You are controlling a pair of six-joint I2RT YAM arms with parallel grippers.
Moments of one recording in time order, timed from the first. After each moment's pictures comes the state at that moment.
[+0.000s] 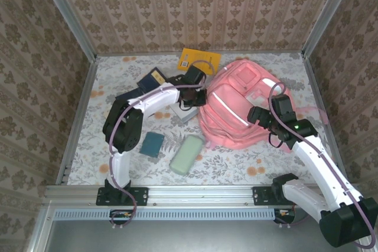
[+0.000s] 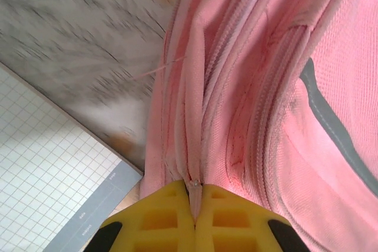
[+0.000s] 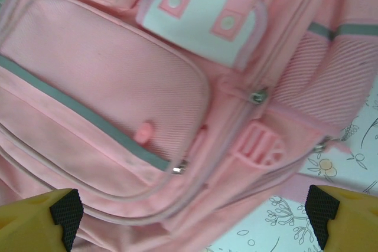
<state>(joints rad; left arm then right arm) -0.70 2.02 1.61 -0.63 0.12 -0.57 0.22 0.93 0.81 -0.78 0.15 0.58</state>
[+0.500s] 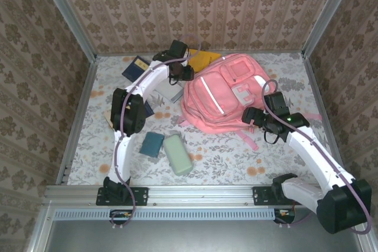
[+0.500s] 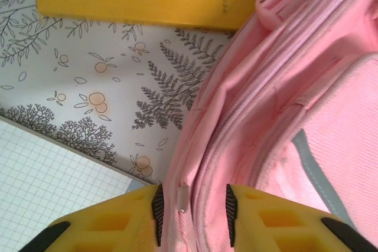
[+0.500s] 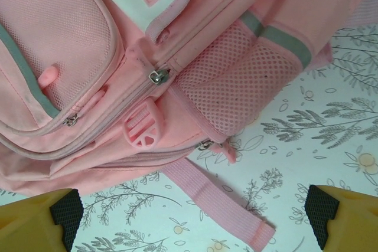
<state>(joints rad) -0.51 2.27 2.08 -0.80 0.12 -0.29 0.22 1.06 0.81 -0.73 0.05 0.57</state>
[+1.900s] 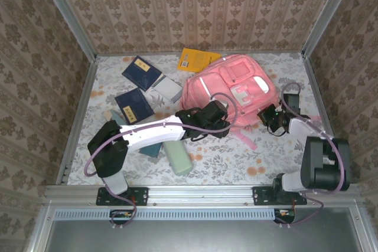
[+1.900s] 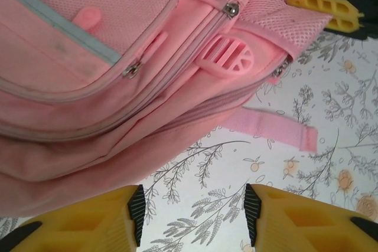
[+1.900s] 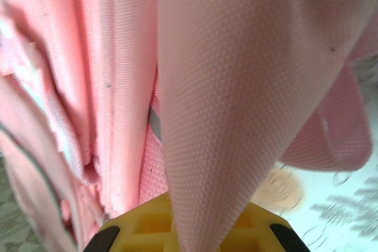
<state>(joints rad) -1.12 1.72 1.27 -0.40 -0.11 -0.56 -0.14 1.35 0.63 -0.20 -0.43 0.90</state>
